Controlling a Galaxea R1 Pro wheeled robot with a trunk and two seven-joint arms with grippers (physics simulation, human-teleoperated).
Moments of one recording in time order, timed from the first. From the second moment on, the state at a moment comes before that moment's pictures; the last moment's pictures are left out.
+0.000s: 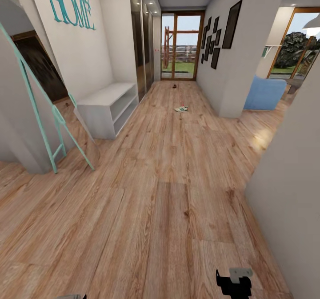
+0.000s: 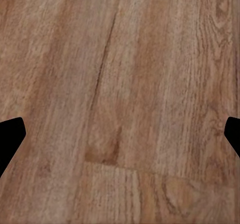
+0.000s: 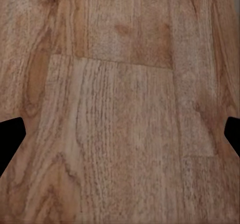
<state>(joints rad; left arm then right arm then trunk) -0.18 0.17 0.12 -0.37 0.13 -0.41 -0.24 -0.47 -0.04 0.02 -0.03 0.06 -0.50 -0.19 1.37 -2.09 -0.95</state>
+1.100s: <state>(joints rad) -0.18 0.20 0.11 -0.37 0.12 -0.41 -0.25 -0.47 -0.04 0.02 -0.03 0.06 -0.50 -0.20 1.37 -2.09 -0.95</state>
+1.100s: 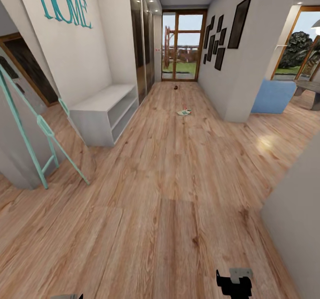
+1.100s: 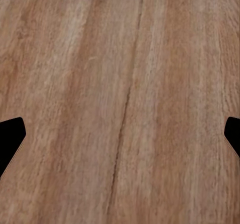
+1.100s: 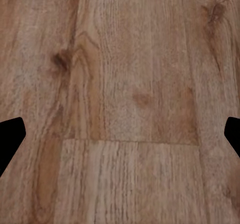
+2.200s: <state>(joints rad) -0.29 0.18 0.05 -0.37 -0.01 -0.40 -0.33 -0.47 -0.04 0.02 -0.03 0.06 -0.50 -0.19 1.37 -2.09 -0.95</state>
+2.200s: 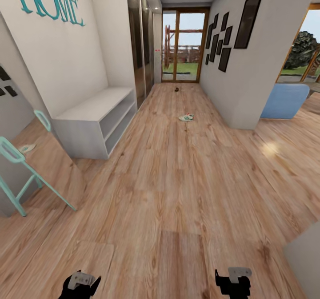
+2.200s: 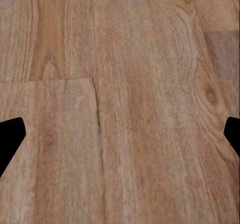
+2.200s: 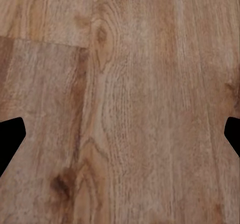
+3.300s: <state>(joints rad) -0.31 0.19 0.17 -0.31 0.07 -0.41 -0.38 -0.47 -0.04 0.02 -0.03 0.06 -0.50 -0.19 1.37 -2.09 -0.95</state>
